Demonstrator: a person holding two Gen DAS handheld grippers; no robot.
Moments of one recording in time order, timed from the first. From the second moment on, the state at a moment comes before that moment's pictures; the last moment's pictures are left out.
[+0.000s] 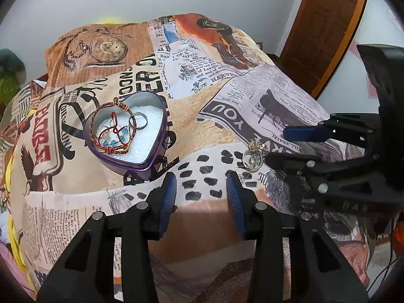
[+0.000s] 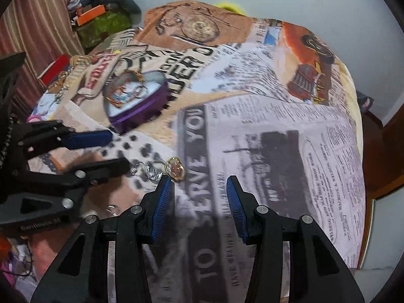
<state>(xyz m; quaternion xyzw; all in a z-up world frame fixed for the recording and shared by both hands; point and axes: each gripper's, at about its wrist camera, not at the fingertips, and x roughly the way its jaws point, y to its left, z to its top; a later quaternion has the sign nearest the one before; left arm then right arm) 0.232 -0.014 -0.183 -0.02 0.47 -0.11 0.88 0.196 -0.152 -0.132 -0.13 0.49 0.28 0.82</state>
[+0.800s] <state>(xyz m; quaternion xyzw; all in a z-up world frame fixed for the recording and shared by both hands) 0.250 -0.084 -0.171 0.07 0.46 -0.19 0.86 0.188 -0.216 -0.114 -0.03 0.48 0.25 0.84</state>
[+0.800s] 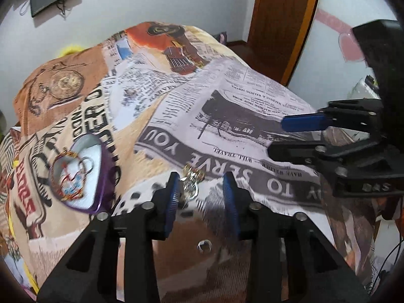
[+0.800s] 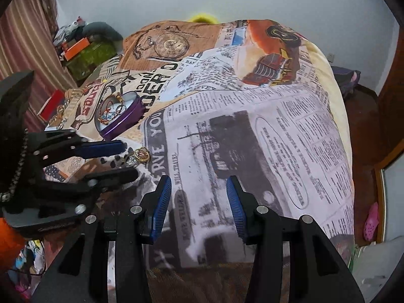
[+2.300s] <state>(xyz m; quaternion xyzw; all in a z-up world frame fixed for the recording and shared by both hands) 0.160 -0.014 -0.161 0.03 0.47 -0.15 0.87 0.150 -0.166 -0.108 -0.04 0.47 0.32 0.82</state>
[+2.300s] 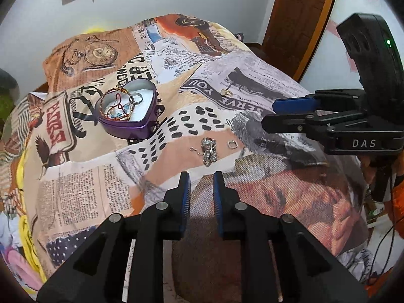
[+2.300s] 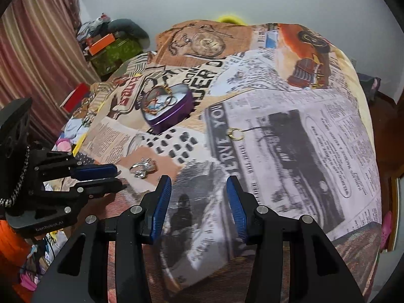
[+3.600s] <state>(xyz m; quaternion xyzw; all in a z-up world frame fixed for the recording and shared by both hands) 0.162 0.033 -0.167 -0.02 0.46 -0.10 0.88 0.136 -0.102 -0.120 -0.12 0.46 0.38 0.79</state>
